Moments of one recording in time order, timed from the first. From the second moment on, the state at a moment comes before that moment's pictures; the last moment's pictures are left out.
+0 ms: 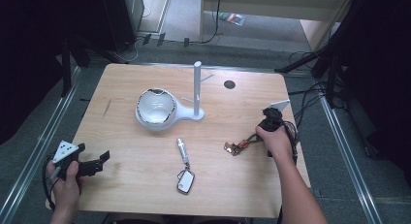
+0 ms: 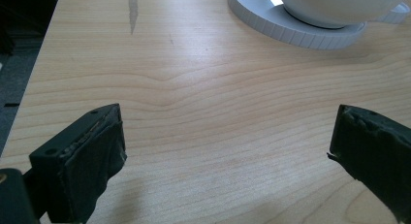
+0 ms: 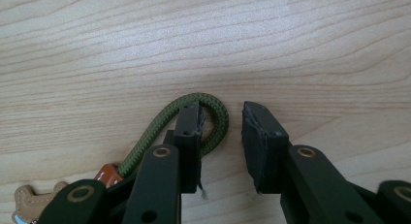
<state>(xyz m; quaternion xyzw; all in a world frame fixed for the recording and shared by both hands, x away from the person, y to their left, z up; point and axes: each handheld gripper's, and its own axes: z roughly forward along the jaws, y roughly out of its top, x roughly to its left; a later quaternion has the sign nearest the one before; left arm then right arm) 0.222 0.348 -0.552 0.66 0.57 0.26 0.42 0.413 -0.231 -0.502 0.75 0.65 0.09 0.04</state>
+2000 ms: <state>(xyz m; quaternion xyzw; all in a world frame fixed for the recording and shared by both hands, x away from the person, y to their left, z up) 0.222 0.348 -0.552 0.66 0.57 0.26 0.43 0.389 -0.226 -0.449 0.67 0.70 0.20 0.17</state>
